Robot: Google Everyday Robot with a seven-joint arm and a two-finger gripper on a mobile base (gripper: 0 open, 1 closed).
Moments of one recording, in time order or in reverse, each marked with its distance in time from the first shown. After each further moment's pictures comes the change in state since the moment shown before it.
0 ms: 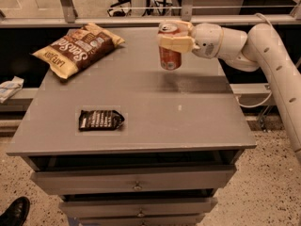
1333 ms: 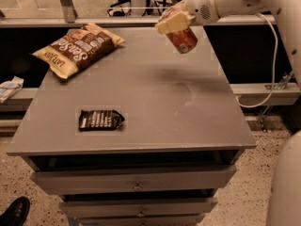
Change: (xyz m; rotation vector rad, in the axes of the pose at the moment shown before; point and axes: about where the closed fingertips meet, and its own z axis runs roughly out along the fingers) arm -0.011 -0.040 0.003 0.196 0.600 -0.011
